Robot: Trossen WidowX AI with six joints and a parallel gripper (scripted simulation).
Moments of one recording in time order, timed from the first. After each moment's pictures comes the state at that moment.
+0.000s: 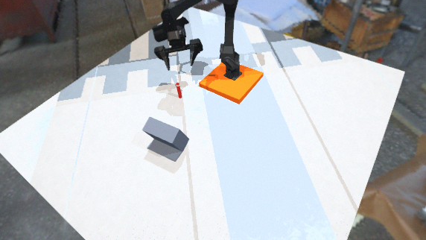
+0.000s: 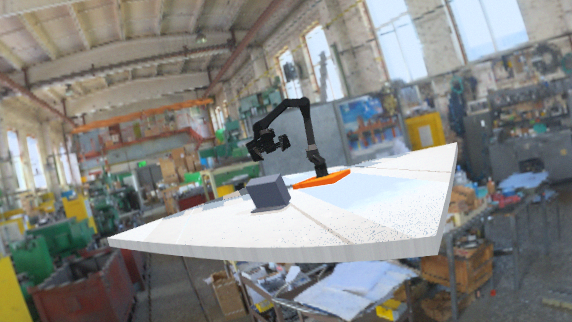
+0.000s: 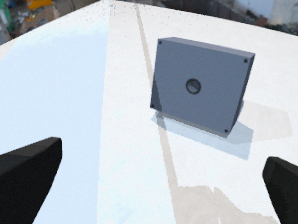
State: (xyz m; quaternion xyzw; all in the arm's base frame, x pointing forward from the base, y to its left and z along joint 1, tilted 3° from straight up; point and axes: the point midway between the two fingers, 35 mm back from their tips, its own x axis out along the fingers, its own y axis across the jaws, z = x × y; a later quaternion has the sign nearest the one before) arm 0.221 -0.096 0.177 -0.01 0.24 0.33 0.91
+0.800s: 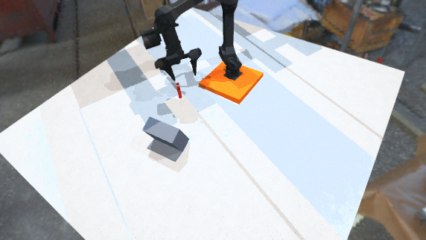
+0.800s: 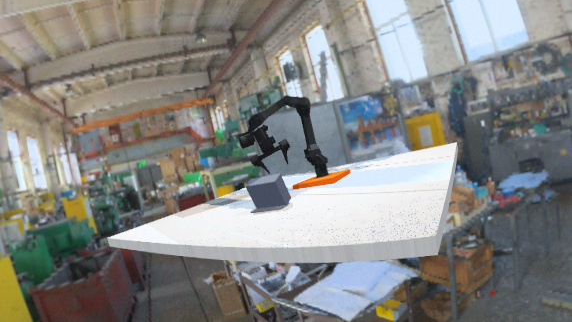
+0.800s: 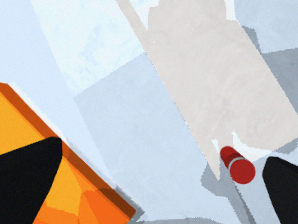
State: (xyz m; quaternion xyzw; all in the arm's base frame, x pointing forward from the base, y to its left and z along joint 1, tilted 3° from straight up) arm 0.220 -0.092 0.129 -0.09 0.58 0.31 0.75
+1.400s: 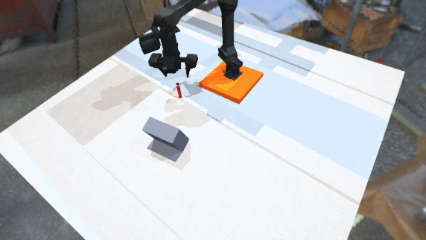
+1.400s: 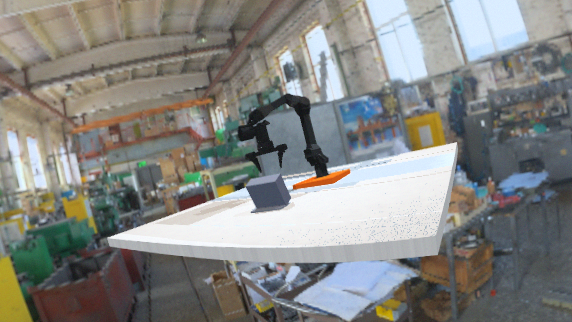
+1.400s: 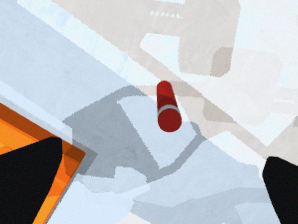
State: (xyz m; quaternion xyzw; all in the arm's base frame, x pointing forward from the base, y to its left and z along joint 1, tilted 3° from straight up) arm 0.238 -0.112 0.134 -0.19 0.69 0.17 0.67
